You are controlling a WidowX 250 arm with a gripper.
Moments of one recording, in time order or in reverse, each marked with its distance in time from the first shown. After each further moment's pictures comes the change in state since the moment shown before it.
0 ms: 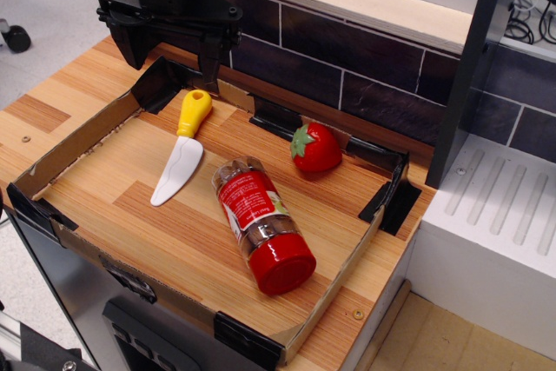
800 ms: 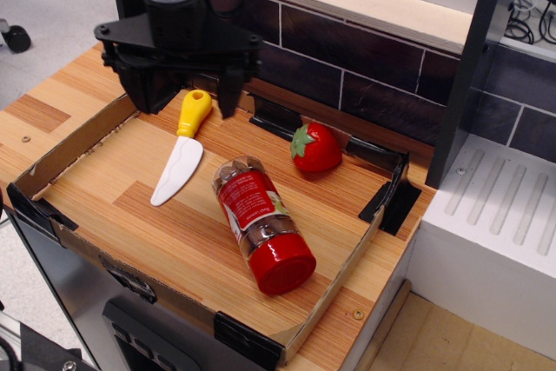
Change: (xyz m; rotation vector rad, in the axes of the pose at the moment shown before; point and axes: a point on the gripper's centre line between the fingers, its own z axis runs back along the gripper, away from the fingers) arm -0.047 -0.029 0.018 0.011 0.093 0.202
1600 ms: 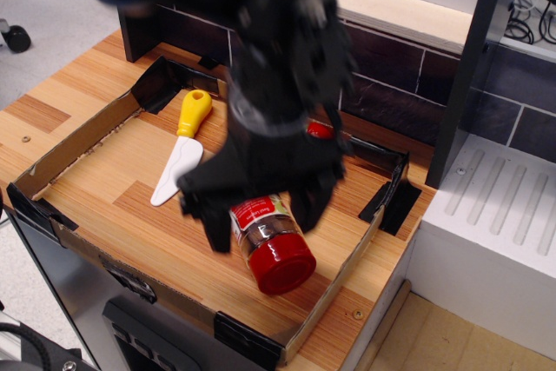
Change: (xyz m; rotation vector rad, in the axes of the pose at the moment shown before) arm -0.087 -0.055 -0.022 0.005 0.113 0.298
